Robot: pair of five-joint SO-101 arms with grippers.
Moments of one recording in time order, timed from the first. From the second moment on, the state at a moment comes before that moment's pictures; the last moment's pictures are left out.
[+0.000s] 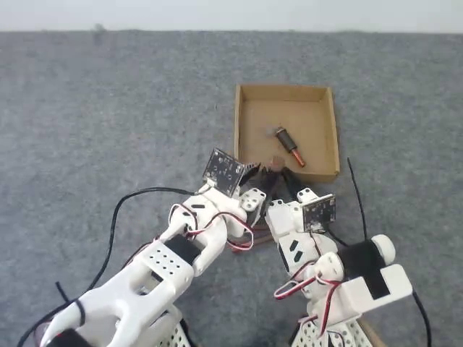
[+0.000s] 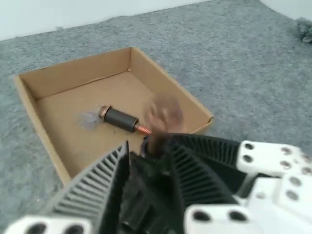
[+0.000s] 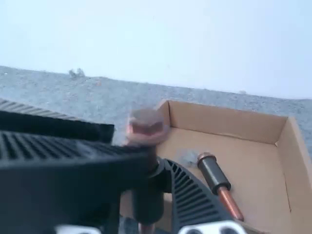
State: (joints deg) left arm 32.6 -36.9 80.0 -4.1 11.1; right arm -23.8 3.1 95.0 -84.0 -2.8
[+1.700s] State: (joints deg) left arm -10.5 -90.7 97.6 37.4 15.3; right arm -20.7 3.0 95.0 -83.4 -2.8
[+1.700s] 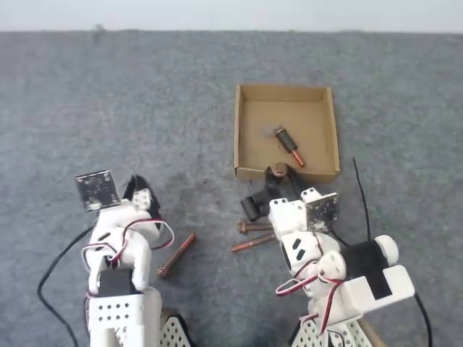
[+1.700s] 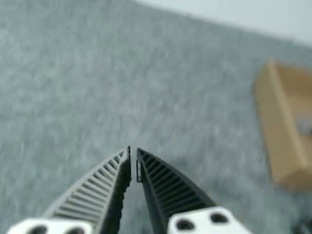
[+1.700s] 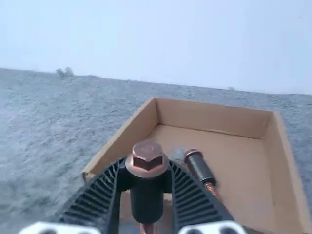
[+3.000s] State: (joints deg) left arm -10.7 -101.1 97.7 55.4 10.7; right arm -10.5 -40.2 67.8 7.6 0.0
